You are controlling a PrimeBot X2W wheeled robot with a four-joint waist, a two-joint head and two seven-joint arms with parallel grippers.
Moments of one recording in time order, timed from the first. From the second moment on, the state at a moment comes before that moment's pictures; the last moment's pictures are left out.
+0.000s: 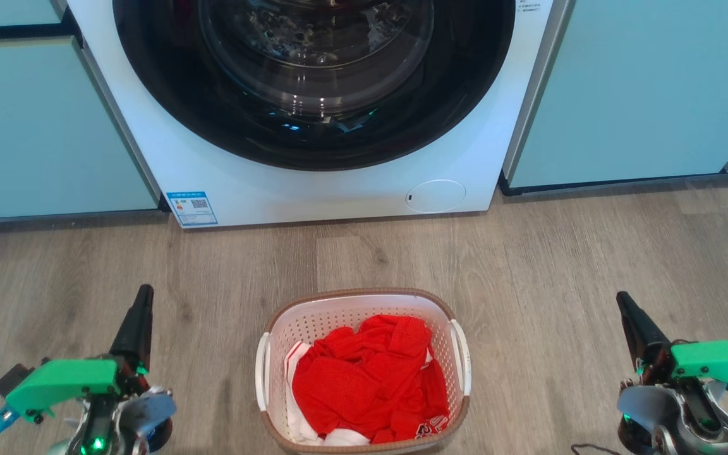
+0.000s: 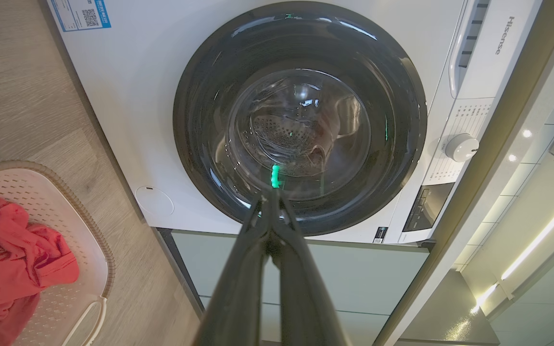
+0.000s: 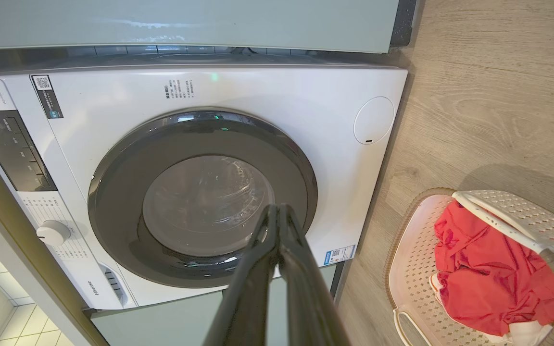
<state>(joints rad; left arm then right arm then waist) -0.05 0.06 0.04 0.27 -1.64 -0.12 0.08 -0.06 -0.06 -0.10 0.28 1.63 0.12 0.09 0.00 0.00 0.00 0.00</state>
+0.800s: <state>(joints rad) -0.05 0.06 0.05 0.27 -1.64 -0.12 0.09 -0.06 -0.06 -0.11 0.28 1.63 0.12 0.09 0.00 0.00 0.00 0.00</state>
